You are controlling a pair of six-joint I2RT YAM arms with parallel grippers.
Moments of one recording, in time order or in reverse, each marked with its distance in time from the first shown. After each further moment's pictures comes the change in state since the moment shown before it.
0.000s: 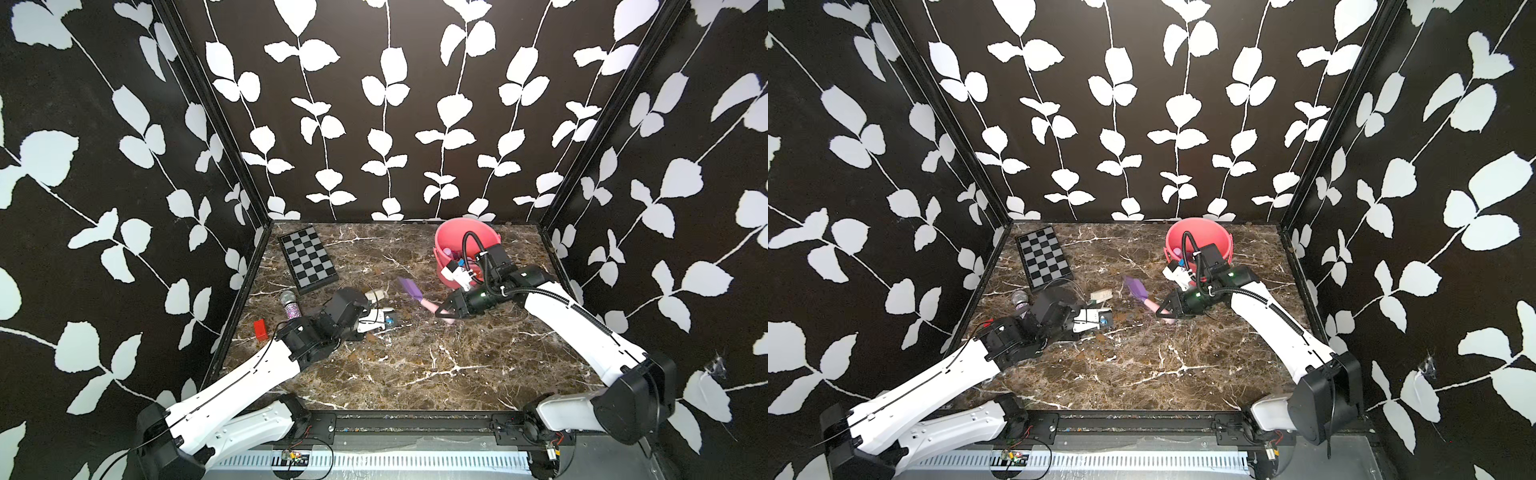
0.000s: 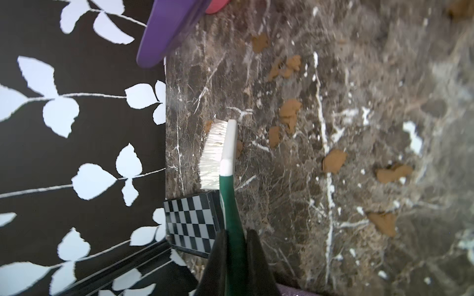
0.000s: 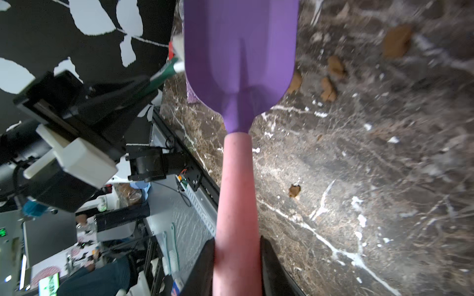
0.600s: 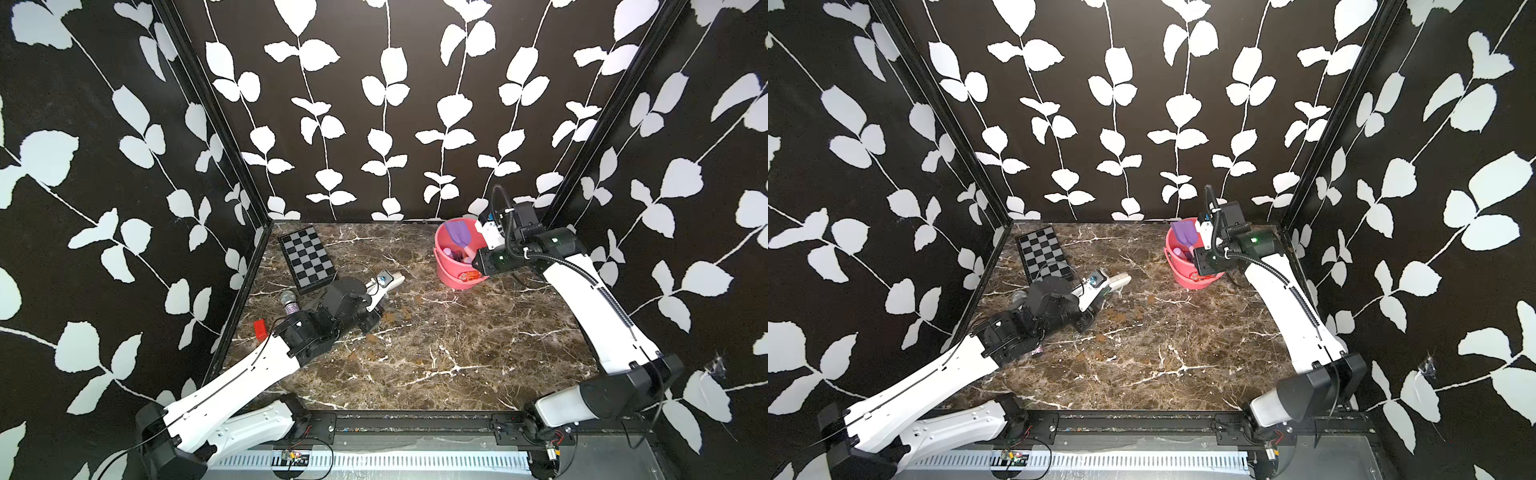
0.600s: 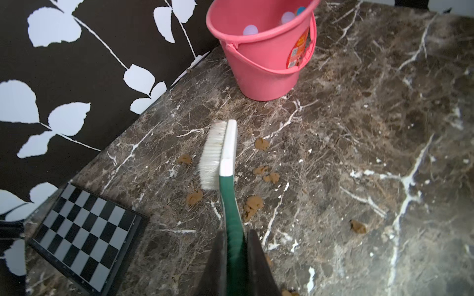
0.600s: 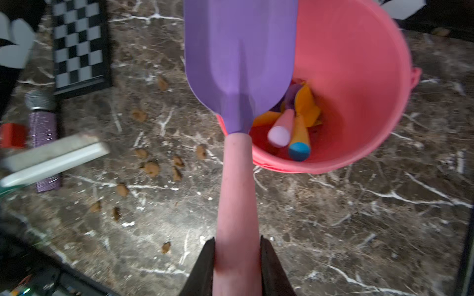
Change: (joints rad) left arm 0.001 0.030 0.056 0.134 0.117 -0.711; right arm -0.111 0.154 0.446 -0.228 0.675 -0.188
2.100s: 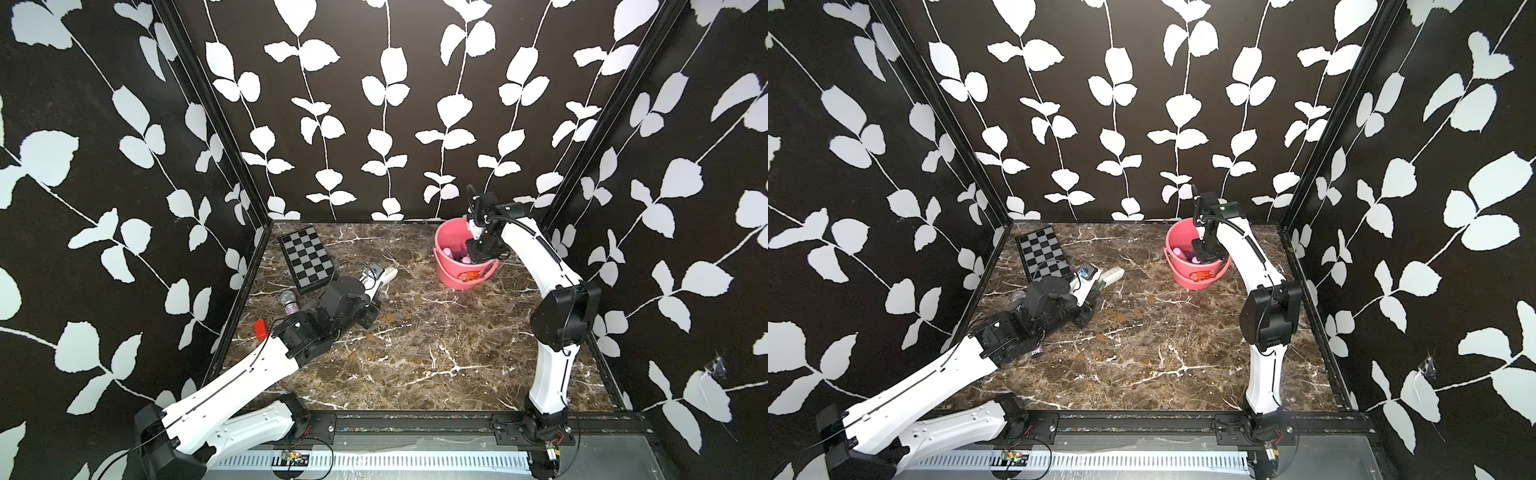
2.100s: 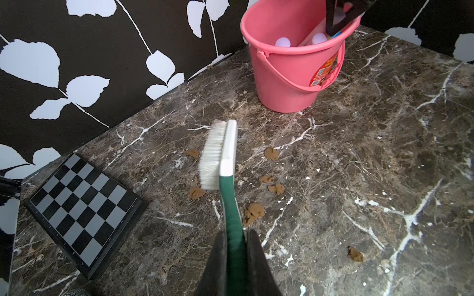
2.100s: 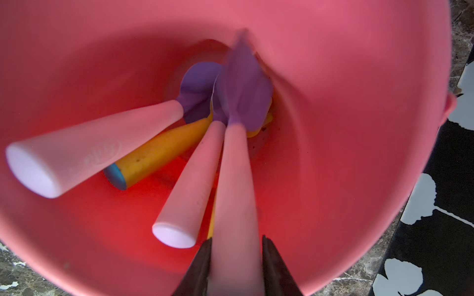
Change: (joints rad) left arm 0.000 -0.019 -0.006 0.011 -0.070 -0.105; right arm -0.061 0.473 0.326 -0.133 0.157 -0.066
